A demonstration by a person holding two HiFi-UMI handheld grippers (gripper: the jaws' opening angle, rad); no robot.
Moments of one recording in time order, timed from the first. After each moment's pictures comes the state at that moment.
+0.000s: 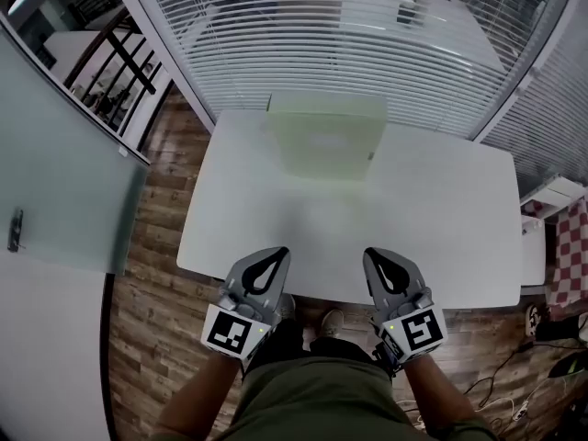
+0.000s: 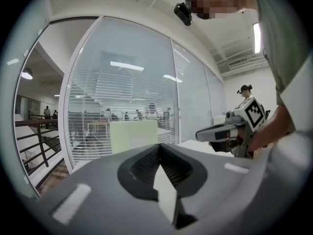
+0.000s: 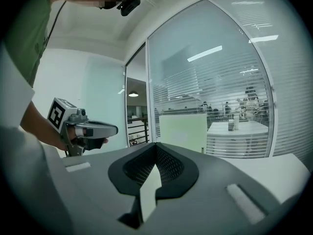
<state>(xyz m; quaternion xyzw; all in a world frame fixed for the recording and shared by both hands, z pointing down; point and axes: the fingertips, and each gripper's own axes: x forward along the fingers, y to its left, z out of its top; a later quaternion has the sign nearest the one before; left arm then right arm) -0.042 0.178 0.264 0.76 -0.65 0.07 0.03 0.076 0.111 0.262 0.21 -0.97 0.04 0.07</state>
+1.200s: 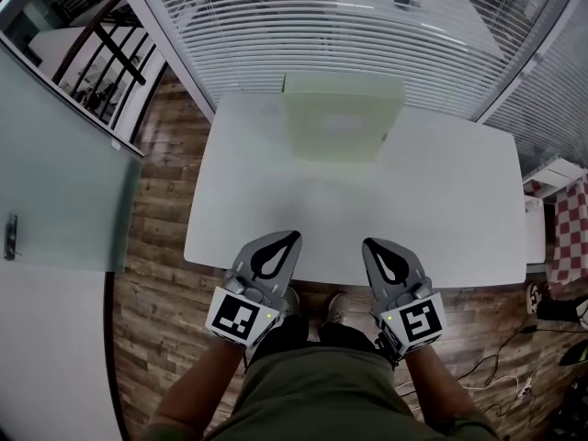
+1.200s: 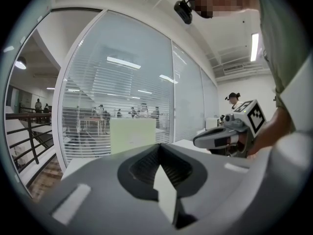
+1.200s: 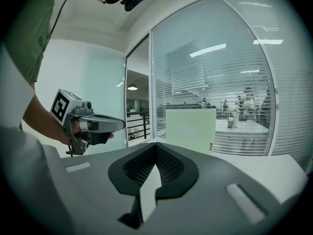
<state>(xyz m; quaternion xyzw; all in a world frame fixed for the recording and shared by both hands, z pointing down) -0.059 0.182 0.261 0.79 -0.61 0.04 0.04 0.041 0.143 0.277 0.22 -0.97 0.03 0.10</state>
